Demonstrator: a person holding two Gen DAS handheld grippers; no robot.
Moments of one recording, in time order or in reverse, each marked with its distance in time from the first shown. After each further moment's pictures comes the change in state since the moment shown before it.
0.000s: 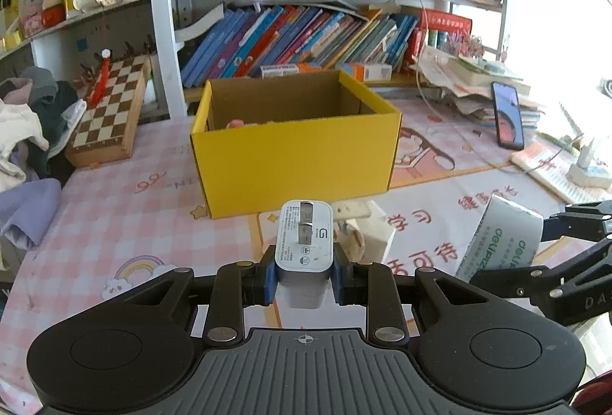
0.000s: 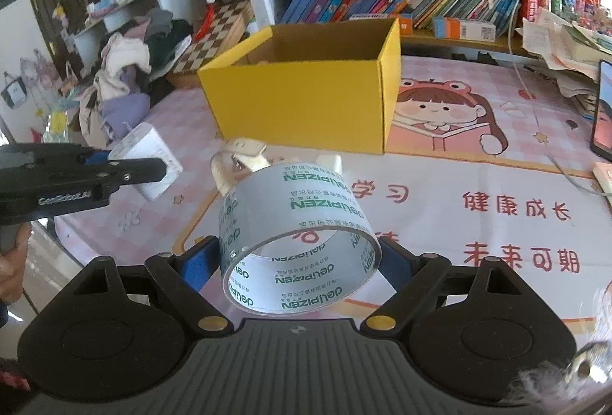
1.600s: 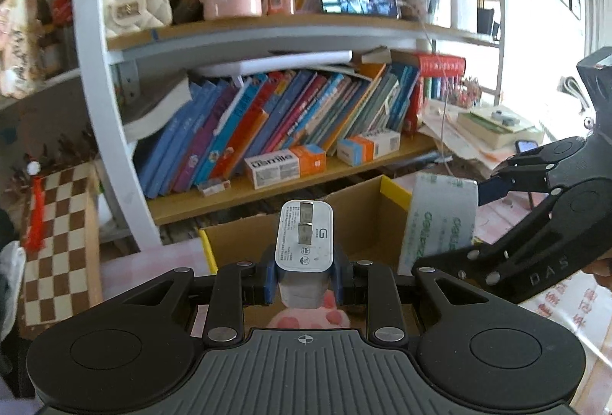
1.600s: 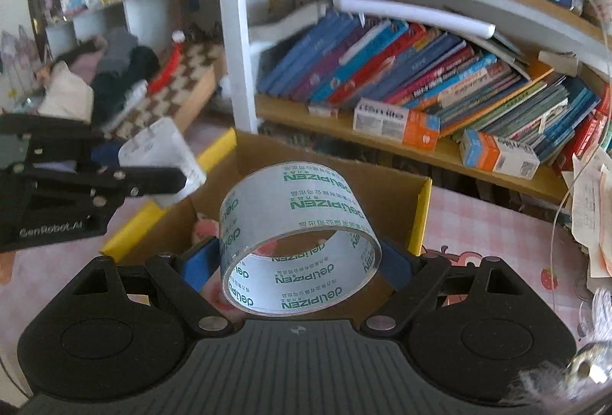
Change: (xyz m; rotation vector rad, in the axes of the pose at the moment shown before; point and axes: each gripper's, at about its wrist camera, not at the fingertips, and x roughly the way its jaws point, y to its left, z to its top) left arm 0.151 0.094 0.160 0.180 -0.104 -0.164; right arm 0.153 -0.007 0.224 -0.173 0.011 -0.092
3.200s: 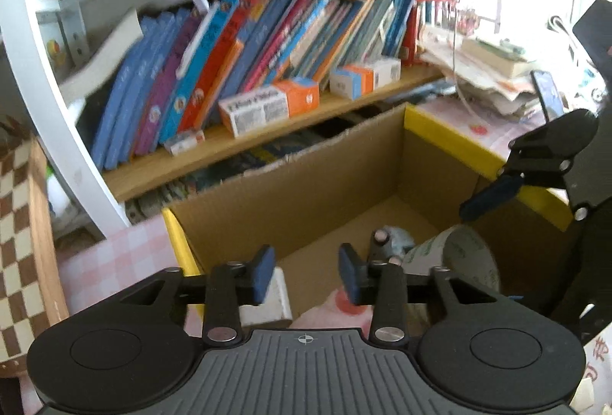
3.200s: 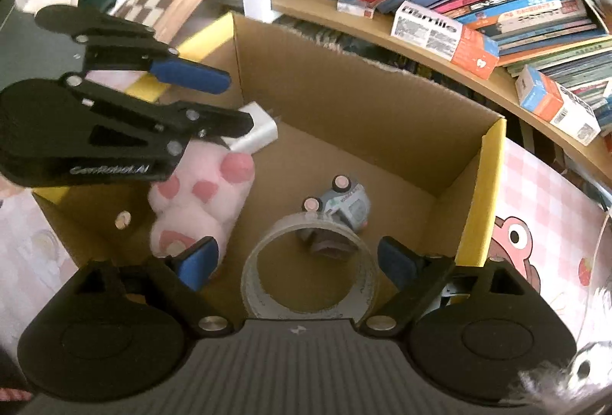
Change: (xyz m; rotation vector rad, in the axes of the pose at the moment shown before) left arm 0.078 0.019 -0.003 0.087 0.151 -0.052; right arm 0.086 0.002 -0.004 -0.079 0.282 0.052
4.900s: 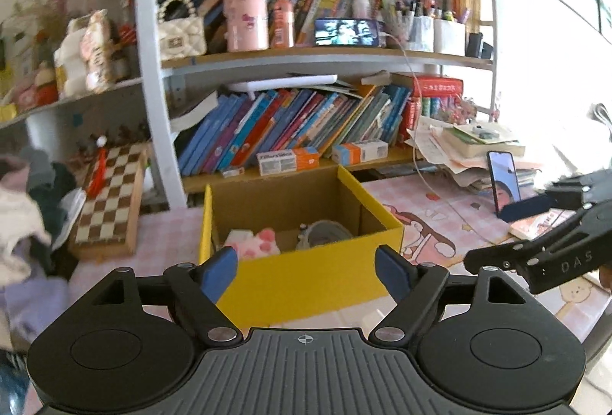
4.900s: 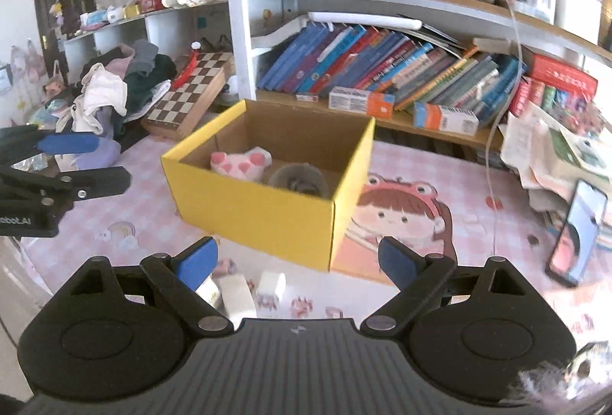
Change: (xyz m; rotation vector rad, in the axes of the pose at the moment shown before) left arm -0.212 -0.173 -0.079 -0.218 -0.216 0.232; right arm -0.201 0.019 -0.193 0.122 -0.379 -0.067
